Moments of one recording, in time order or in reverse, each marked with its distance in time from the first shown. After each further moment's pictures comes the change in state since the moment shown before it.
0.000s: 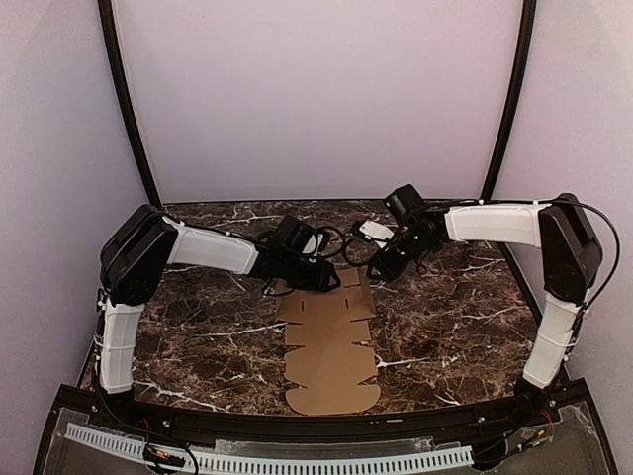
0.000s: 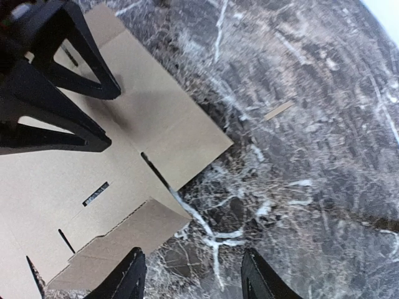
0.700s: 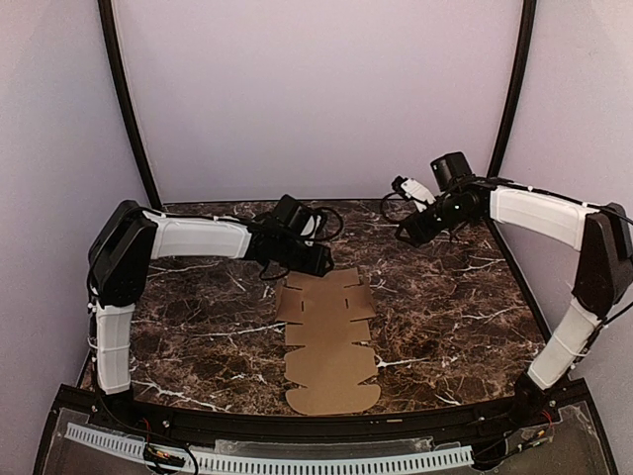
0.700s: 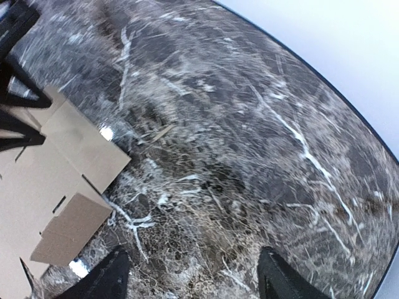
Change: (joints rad) left arm 0.000 -0.074 0.093 -0.174 -0.159 0.117; right arm -0.181 -0.193 0.010 -0.010 -0.022 0.008
